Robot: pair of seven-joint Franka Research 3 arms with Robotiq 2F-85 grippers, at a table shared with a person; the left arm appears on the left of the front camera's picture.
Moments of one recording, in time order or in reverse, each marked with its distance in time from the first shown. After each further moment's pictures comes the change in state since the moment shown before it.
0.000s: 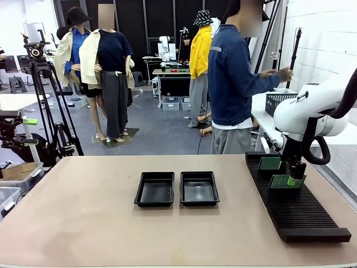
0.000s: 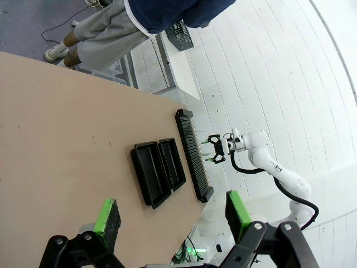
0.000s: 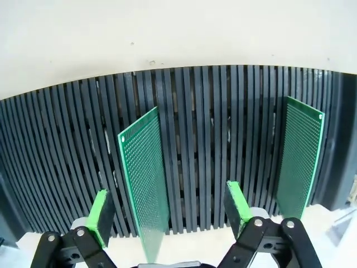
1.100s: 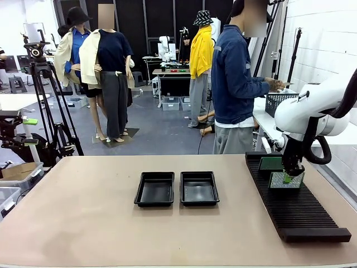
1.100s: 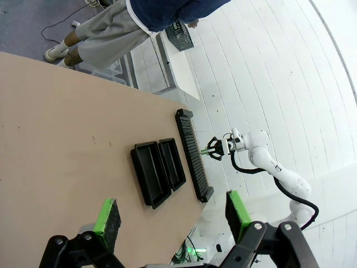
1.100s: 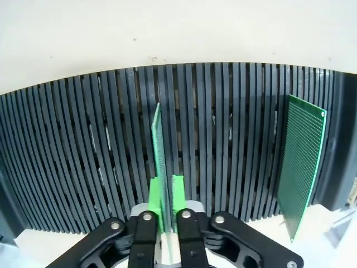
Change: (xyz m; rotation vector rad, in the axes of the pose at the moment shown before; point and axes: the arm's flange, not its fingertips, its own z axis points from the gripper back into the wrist) left arm 0.000 0.000 0.000 0.000 0.000 0.000; right arm -0.003 0.000 0.000 0.005 0.001 0.012
